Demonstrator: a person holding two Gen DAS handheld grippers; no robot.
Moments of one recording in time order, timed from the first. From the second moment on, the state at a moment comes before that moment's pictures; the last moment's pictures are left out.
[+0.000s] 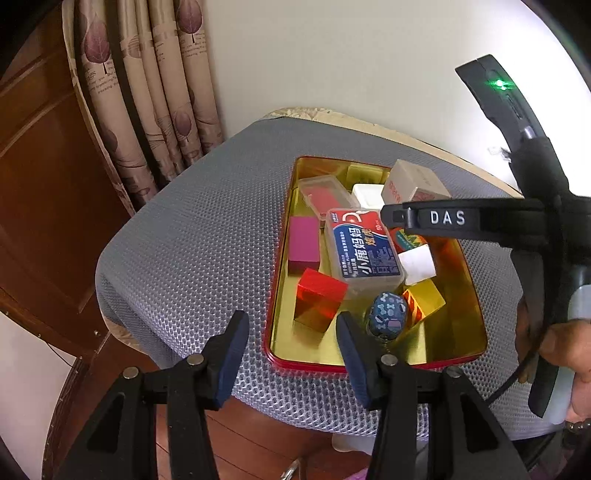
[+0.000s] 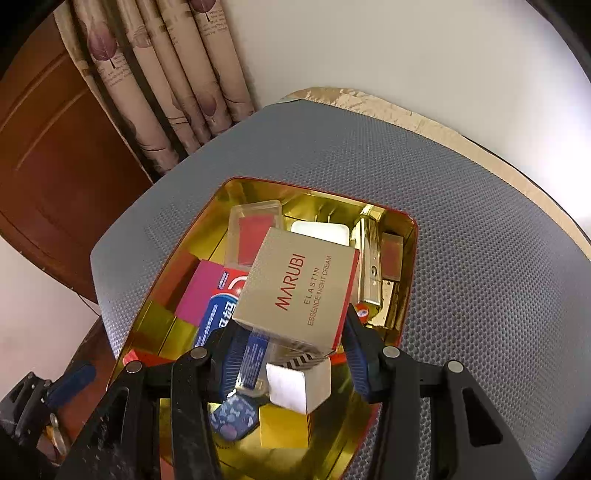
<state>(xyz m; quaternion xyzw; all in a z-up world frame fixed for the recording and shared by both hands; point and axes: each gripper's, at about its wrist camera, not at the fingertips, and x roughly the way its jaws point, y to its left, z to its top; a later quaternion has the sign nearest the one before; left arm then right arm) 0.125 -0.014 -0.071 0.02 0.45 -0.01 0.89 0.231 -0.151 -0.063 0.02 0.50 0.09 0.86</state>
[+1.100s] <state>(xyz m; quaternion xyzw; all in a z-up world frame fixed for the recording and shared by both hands) 0.103 -0.009 -0.050 0.00 0.36 0.00 0.93 0.068 -0.176 0.000 -0.02 0.24 -0.10 0.97</state>
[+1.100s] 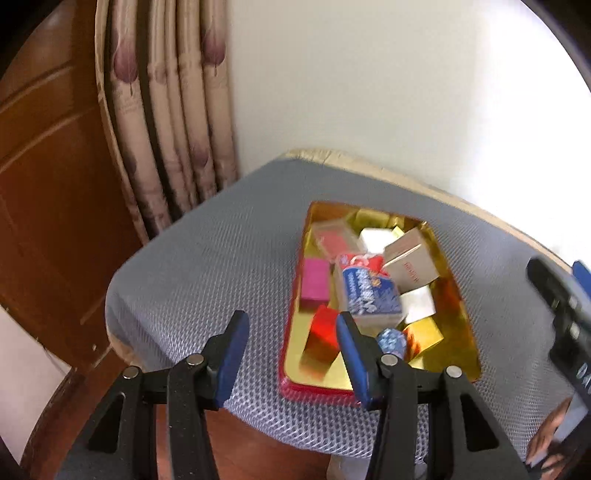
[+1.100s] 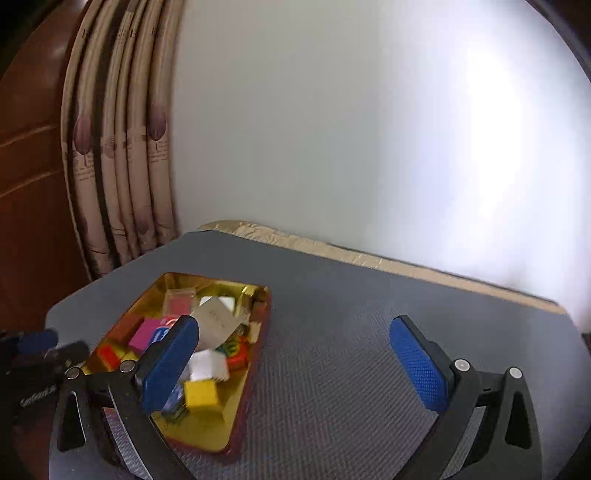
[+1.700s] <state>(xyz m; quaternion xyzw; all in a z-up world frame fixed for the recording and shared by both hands) 0.054 0.010 -0.009 -0.08 0.22 0.00 0.97 0.015 -0.130 0.020 -0.08 0.18 -0.13 0.97</state>
